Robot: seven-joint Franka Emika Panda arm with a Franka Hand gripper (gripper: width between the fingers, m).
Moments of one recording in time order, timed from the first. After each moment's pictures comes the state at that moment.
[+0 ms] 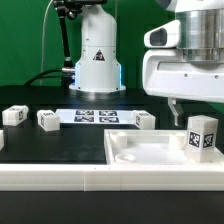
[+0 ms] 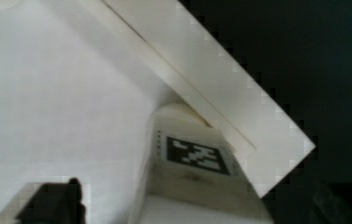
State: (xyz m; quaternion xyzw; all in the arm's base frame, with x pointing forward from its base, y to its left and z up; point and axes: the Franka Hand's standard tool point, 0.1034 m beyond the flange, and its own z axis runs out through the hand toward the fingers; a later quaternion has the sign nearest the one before) arm 0.622 0.125 0.074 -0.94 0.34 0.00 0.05
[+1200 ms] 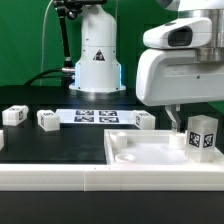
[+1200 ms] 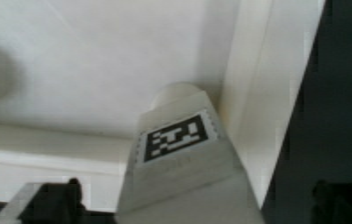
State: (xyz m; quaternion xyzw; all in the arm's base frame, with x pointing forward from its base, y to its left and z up) arm 0.625 0.121 0.074 -1.00 -0.07 -0.02 0.02
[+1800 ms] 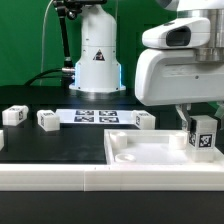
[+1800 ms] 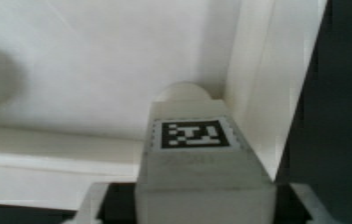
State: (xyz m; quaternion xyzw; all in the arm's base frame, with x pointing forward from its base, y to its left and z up) arm 0.625 0.120 0.074 -1.00 -0.06 -0.02 0.02
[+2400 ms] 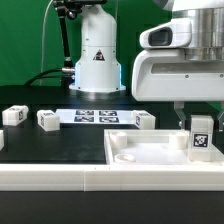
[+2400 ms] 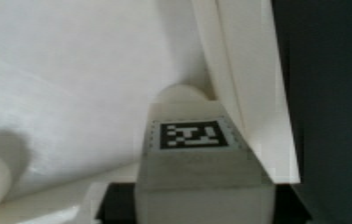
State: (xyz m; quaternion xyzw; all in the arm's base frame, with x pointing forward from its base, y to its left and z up) arm 0.625 0.117 0.074 -0.98 0.20 -0.01 0.04
